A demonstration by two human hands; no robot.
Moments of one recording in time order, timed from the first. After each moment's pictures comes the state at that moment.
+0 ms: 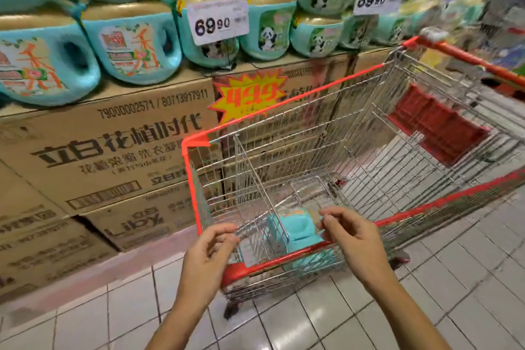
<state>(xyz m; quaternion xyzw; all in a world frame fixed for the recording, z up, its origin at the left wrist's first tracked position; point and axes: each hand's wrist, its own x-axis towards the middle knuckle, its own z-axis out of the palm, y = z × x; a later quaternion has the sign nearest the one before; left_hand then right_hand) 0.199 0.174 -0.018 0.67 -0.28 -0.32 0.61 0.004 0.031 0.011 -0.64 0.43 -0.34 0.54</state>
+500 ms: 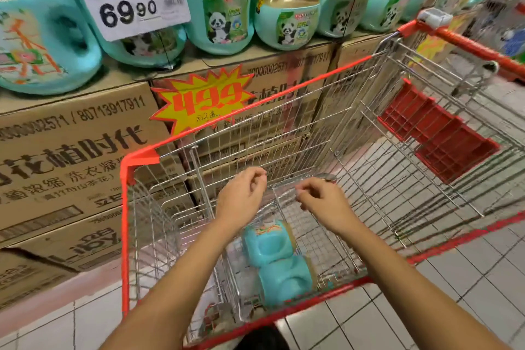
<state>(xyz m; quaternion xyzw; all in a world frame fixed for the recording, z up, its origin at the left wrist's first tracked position) 0.197 -0.096 -0.048 0.77 -0.48 -0.18 0.37 0.028 -0.175 -0.027 -0.75 0.45 -0.17 0.44</state>
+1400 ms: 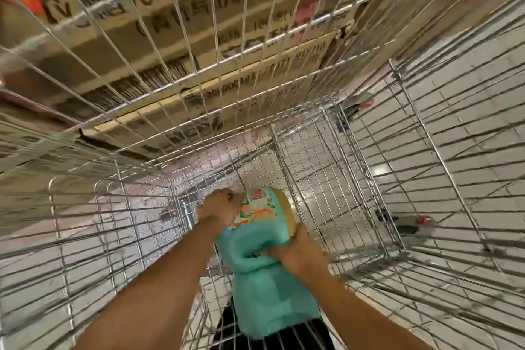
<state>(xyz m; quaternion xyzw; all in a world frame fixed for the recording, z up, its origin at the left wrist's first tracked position) 0.238 -0.216 -0.405 0.86 -0.25 -0.45 0.05 0.052 -0.244 -0.365 -0.56 0.62 0.26 0.48</state>
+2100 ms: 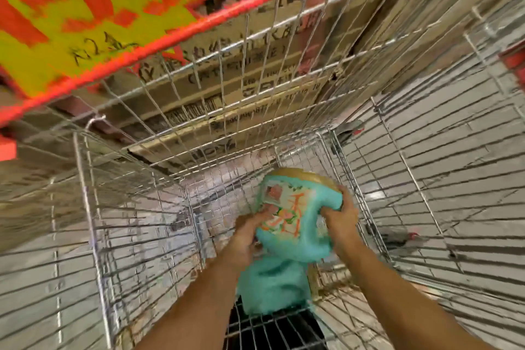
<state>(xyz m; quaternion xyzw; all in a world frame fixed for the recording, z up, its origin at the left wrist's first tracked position) 0.184 -0.201 -0.311 0.61 0.13 -0.65 0.43 0.042 -0.316 -0.303 -0.43 0.64 -0.25 0.59</state>
